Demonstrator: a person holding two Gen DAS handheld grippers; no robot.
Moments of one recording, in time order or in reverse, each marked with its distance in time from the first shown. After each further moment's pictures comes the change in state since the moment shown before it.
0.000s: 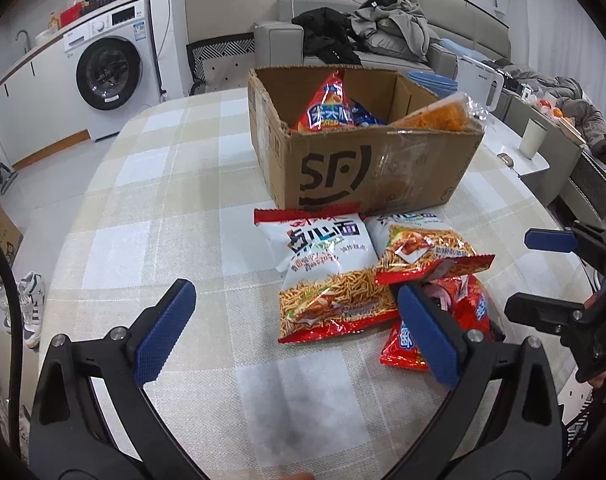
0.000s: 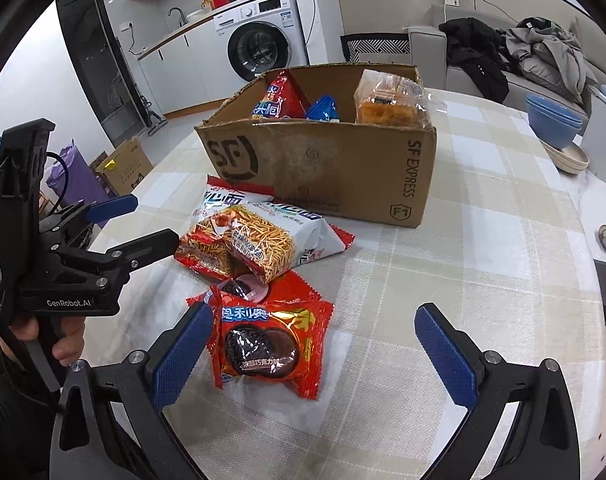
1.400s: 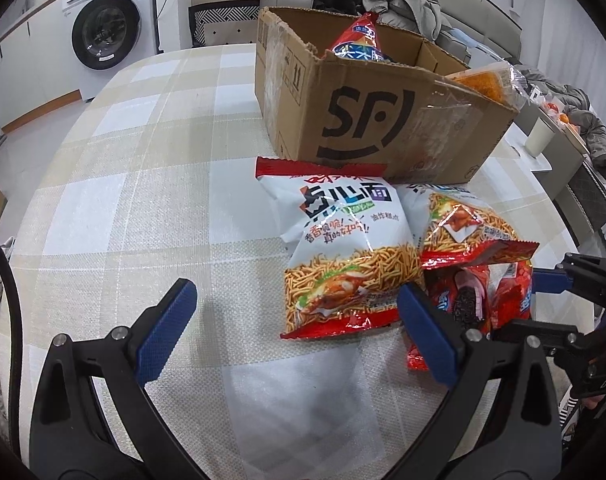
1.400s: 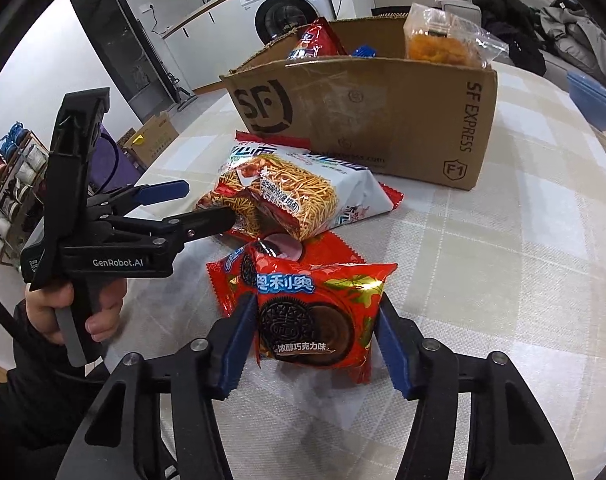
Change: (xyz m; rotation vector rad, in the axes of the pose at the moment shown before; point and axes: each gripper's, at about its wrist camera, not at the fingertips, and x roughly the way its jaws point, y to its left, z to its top) left arm 0.068 0.024 -0.010 -0.076 0.105 -0.043; right arm 0.017 0.005 -0.018 -0.026 0.097 0.130
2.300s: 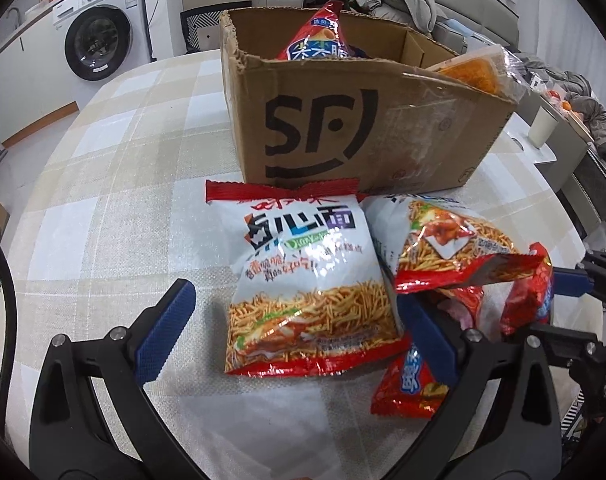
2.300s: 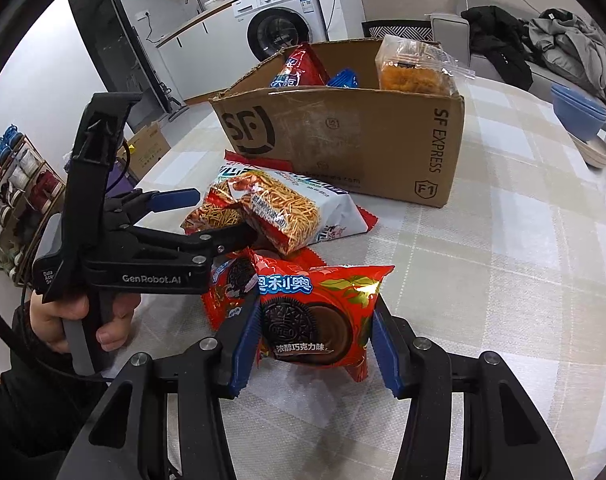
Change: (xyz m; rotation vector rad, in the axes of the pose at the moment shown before) left arm 0.021 -0.035 0.019 0.045 0.001 0.032; right arm -0.018 -0.009 0.003 0.002 -0.046 -0.045
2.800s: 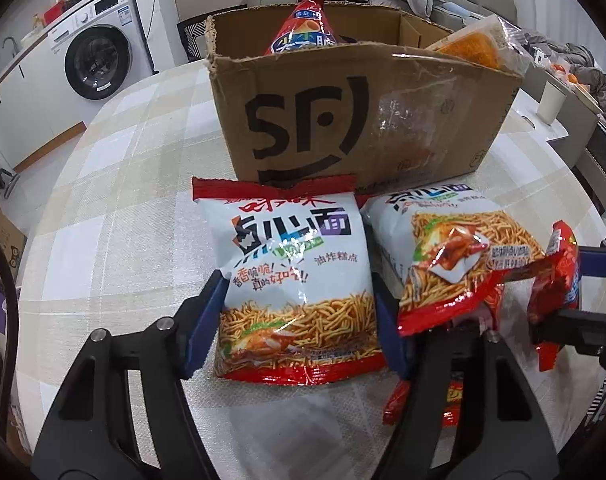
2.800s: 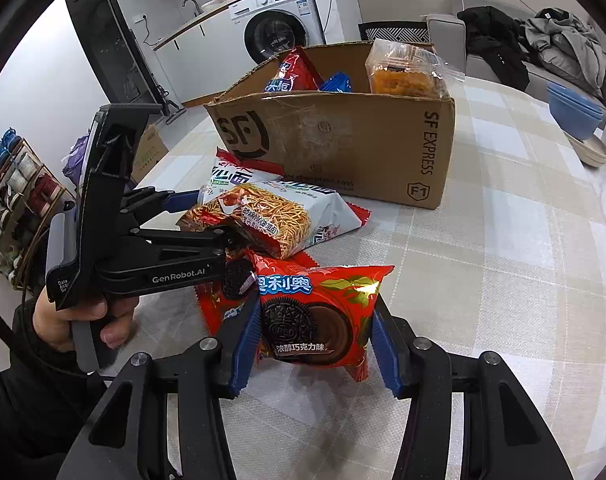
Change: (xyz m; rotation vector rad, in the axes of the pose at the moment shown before) left arm 0.011 -0.016 0.006 0.088 0.005 0.069; right arm 0.000 -0.003 0.001 0.007 -0.006 -0.006
